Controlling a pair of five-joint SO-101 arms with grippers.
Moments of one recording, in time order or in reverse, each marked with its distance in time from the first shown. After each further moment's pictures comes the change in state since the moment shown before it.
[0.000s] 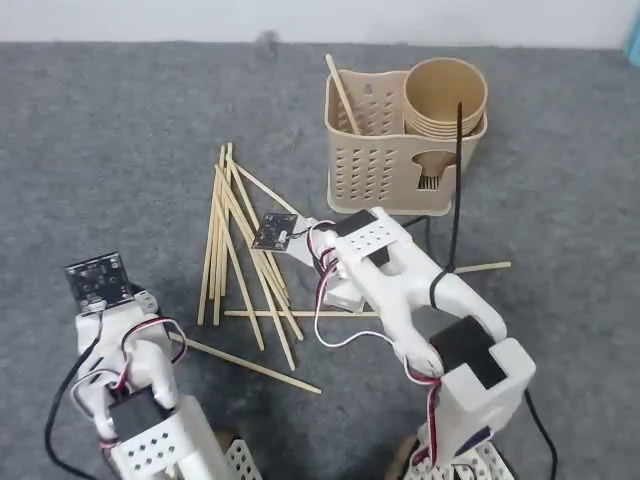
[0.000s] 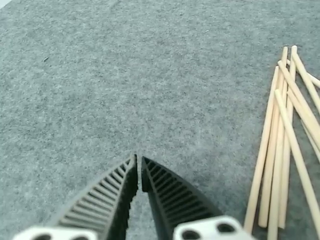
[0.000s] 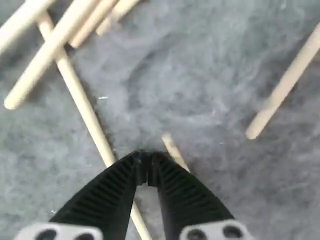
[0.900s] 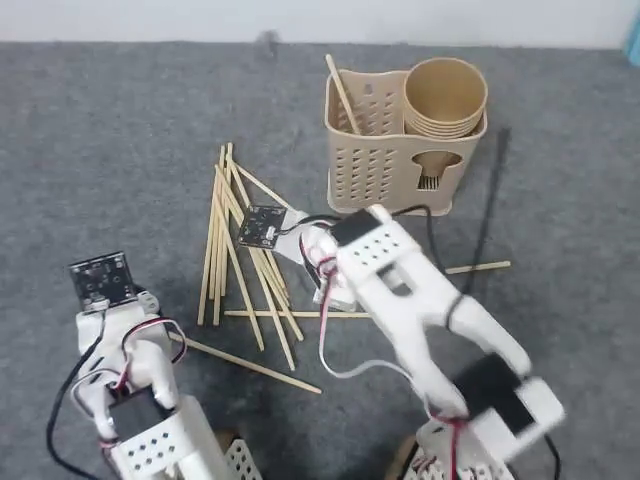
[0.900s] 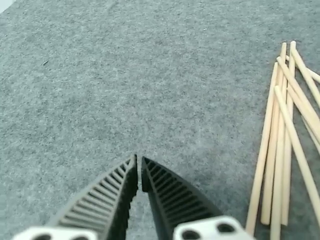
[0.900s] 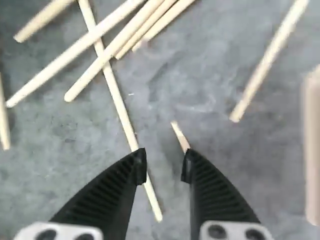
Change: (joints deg) left arm 0.1 0.0 0.0 0.0 -1.8; right arm -3.6 -11.2 -0.6 6.2 -3.0
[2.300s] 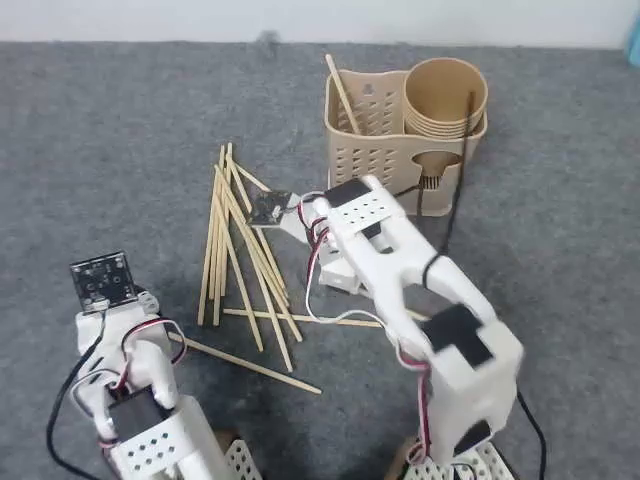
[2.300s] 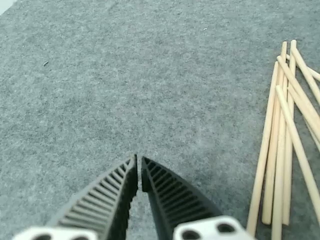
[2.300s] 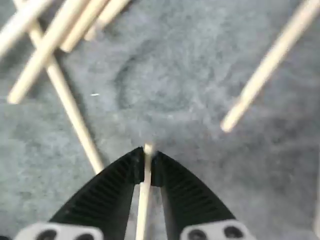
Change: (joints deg) left arm -0.1 0.0 0.0 0.0 -0.4; right arm 4.4 13.5 -16.2 9.5 2.9
